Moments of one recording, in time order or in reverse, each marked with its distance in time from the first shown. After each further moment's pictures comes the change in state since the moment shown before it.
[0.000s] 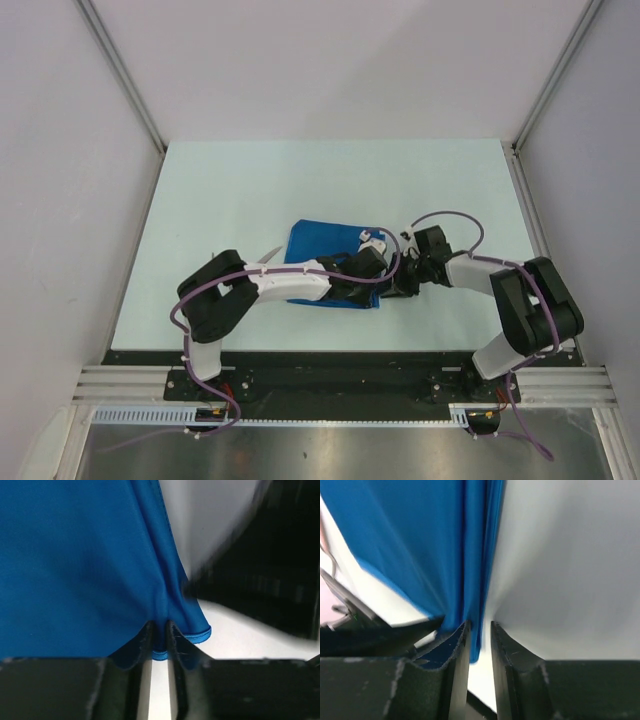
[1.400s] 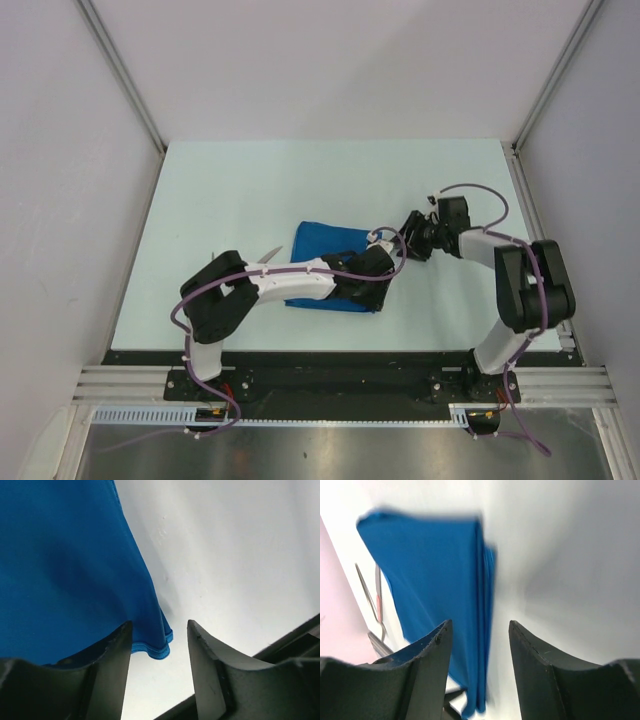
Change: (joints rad) left arm -0.021 0.008 0.072 -0.073 0.074 -0.033; right arm -0.174 0.064 0.122 0.093 0.003 0.074
